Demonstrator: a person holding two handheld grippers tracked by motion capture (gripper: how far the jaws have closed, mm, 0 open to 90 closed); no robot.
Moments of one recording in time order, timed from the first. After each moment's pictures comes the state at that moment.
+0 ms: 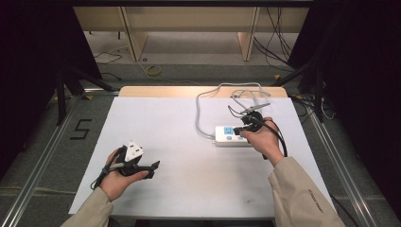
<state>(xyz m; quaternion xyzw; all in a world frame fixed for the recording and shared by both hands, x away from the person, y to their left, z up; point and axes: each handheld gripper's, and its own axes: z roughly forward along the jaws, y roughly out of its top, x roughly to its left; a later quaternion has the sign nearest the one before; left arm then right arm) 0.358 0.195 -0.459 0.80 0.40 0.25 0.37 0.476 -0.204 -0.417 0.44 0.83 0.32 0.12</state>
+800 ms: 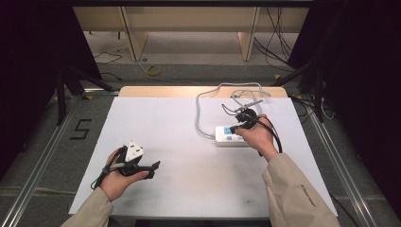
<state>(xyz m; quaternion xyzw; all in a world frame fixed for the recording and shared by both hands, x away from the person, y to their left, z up) 0.358 0.194 -0.459 0.80 0.40 0.24 0.37 0.487 -0.189 -0.418 0.43 0.84 0.30 0.11</state>
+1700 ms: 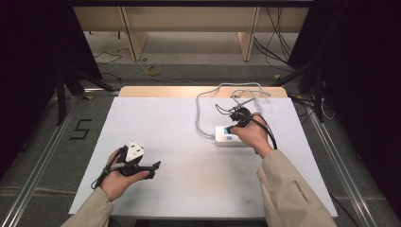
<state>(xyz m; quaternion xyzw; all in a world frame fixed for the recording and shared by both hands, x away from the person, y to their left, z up) 0.358 0.192 -0.460 0.80 0.40 0.24 0.37 0.497 -0.173 -0.420 0.43 0.86 0.27 0.11</state>
